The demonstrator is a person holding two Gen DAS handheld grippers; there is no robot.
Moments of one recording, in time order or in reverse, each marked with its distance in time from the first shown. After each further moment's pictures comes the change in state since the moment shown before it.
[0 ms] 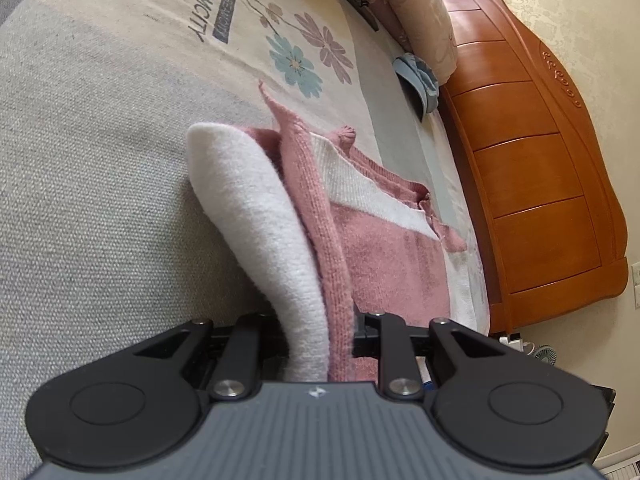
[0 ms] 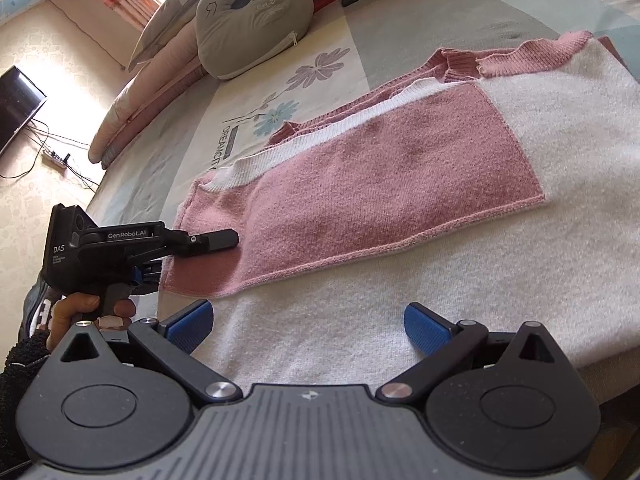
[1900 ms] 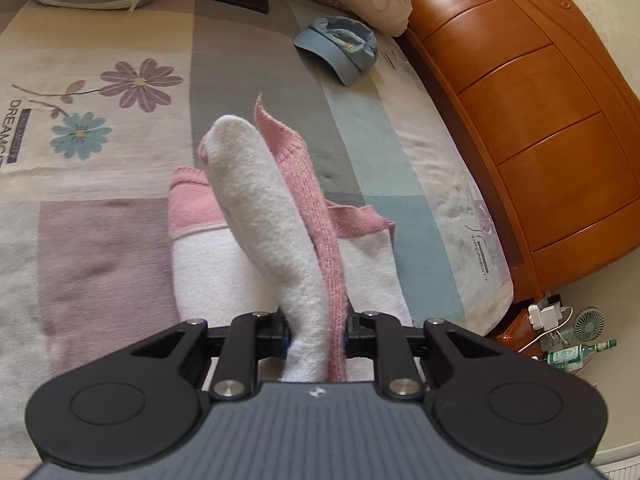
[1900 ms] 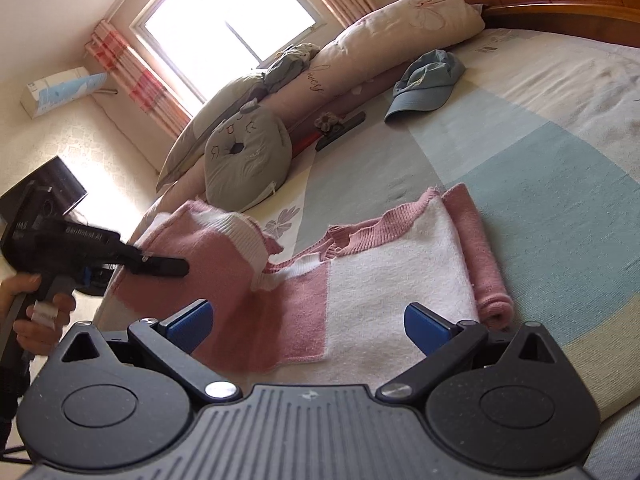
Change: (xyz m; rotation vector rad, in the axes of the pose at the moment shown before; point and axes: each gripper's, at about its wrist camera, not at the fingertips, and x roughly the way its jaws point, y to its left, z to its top) left arm 0.066 -0.259 -0.001 0.225 0.034 0.248; right arm -0.135 -0.149 0.039 -0.006 -0.340 0.129
